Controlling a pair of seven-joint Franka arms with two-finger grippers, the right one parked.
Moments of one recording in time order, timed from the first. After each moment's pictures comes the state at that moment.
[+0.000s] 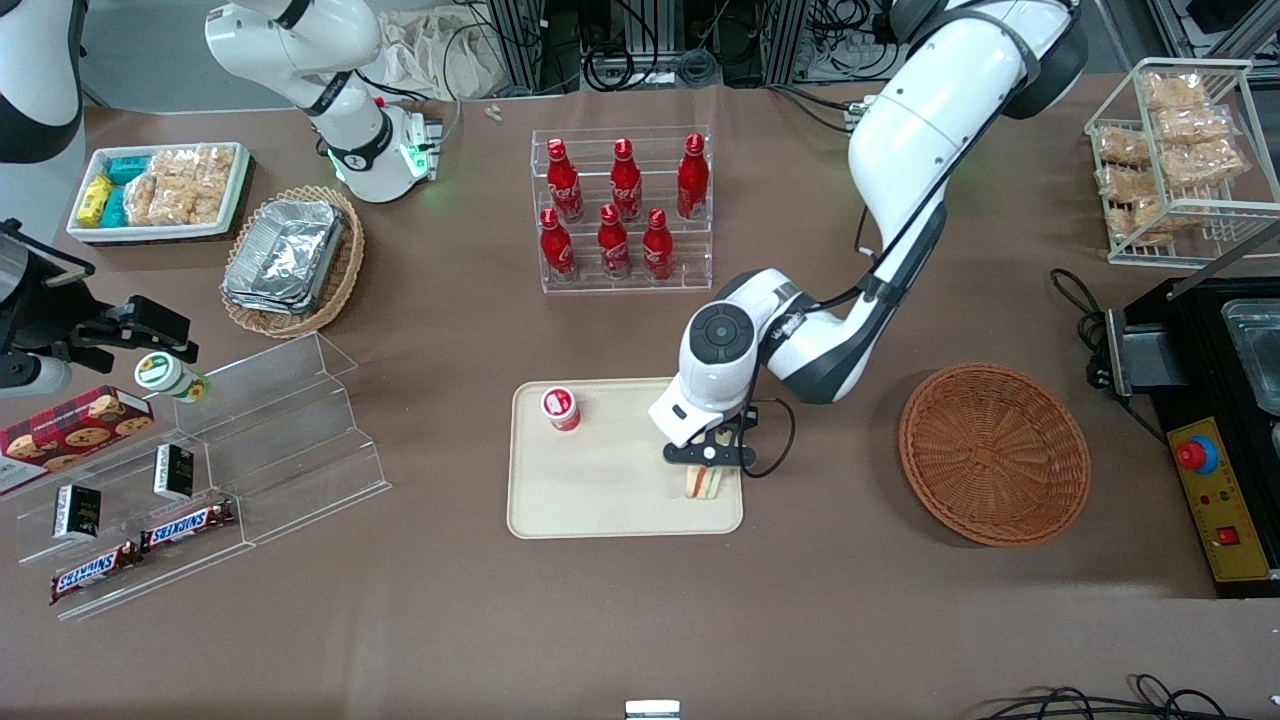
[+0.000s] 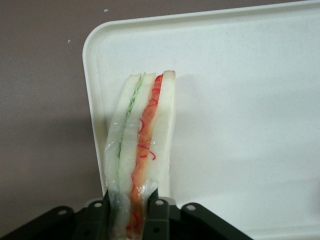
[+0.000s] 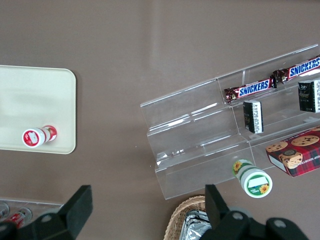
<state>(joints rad) -0.37 0.78 -0.35 -1.48 0.35 2.24 -0.76</state>
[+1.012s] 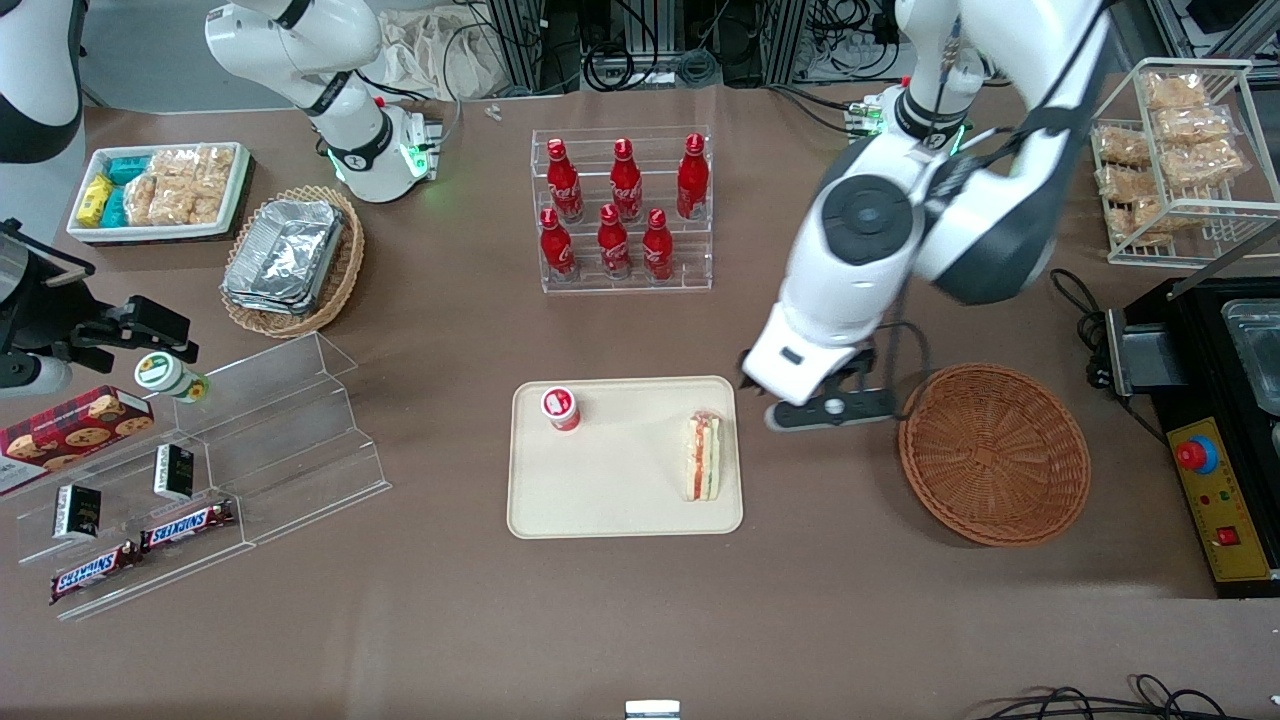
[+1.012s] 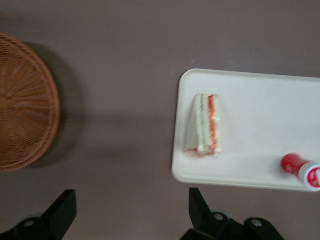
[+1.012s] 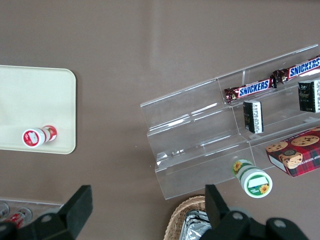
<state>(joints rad) -0.22 0.38 -0.35 -1.42 0.15 1.76 -0.66</state>
